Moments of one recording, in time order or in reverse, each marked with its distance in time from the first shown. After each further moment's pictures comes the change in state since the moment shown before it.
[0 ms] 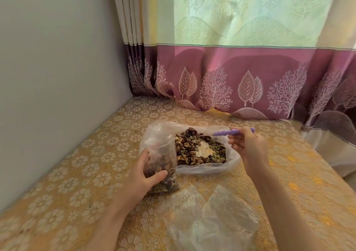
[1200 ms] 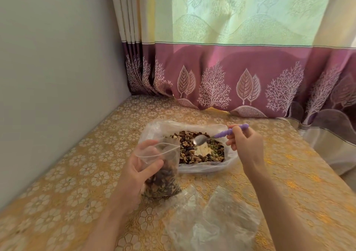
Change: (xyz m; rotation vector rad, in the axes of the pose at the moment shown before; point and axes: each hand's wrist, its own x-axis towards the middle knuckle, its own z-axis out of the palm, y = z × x) left_hand -0.015 0.031 0.009 -0.317 -0.012 0.188; right_hand -0.002 0.007 0.002 -0.310 -0.002 -0.204
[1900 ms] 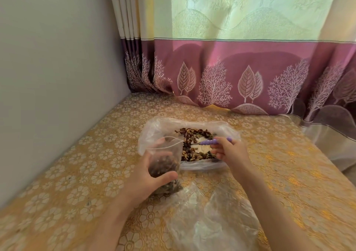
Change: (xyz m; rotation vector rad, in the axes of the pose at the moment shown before) left_hand 0.003 -0.010 -0.001 0.441 -0.094 -0.030; right_hand -0.004 0.029 0.018 0.114 -0.189 0.367
